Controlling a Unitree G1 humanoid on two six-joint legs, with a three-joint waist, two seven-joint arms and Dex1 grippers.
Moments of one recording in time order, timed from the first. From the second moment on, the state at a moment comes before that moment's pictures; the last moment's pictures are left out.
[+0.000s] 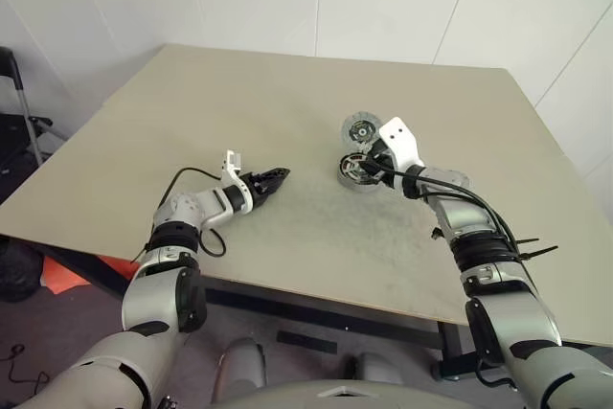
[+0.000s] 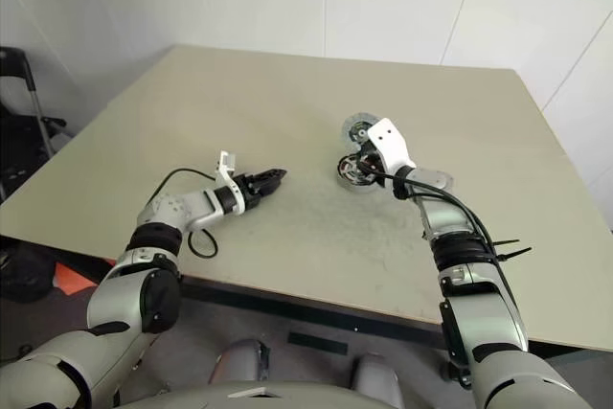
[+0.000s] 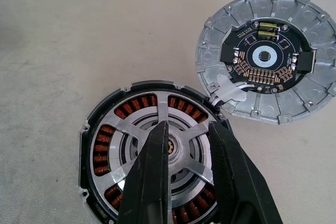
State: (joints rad) left arm -0.76 0.16 0.42 0.85 -0.62 0.92 -0.58; right arm -0.63 -0.39 0.06 0.53 -0.03 0.24 0.65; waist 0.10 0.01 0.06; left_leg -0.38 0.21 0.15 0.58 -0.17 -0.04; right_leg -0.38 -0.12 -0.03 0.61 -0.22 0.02
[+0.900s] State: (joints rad) left arm -0.77 0.16 0.45 0.88 -0.64 0.87 -0.60; right arm -0.93 -0.60 0.51 0.75 -0.34 -0.31 1.20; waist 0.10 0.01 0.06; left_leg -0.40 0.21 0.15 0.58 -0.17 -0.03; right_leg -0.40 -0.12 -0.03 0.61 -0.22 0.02
